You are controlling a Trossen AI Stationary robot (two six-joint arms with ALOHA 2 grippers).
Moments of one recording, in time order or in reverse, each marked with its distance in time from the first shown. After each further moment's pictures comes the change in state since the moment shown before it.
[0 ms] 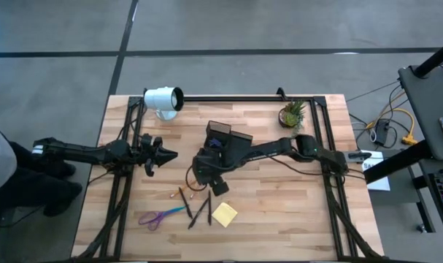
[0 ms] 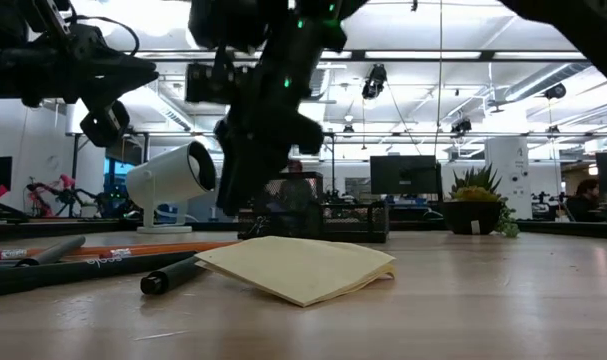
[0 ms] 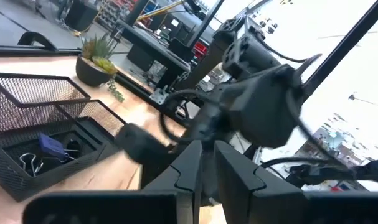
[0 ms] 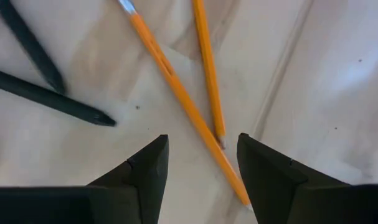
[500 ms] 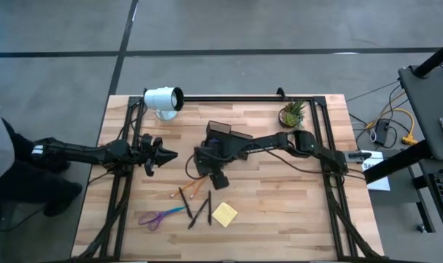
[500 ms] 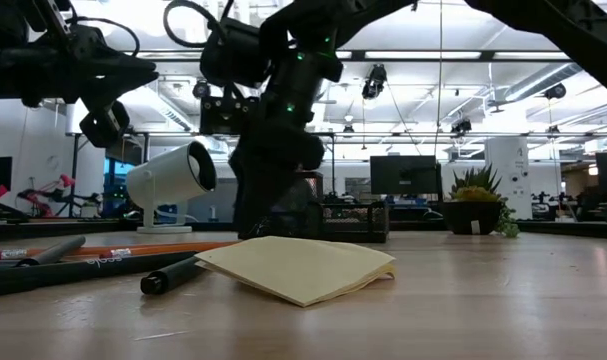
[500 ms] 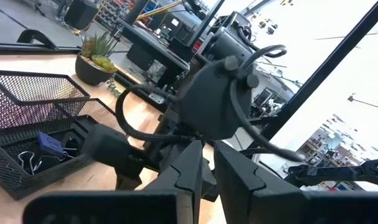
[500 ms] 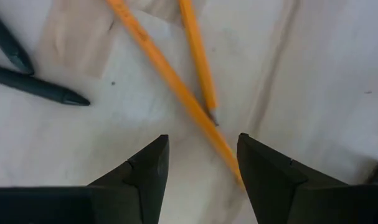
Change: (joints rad) left arm 0.000 0.000 0.000 0.000 0.002 -0.011; right arm -0.077 0.020 -0.031 -0.010 -0.124 0.053
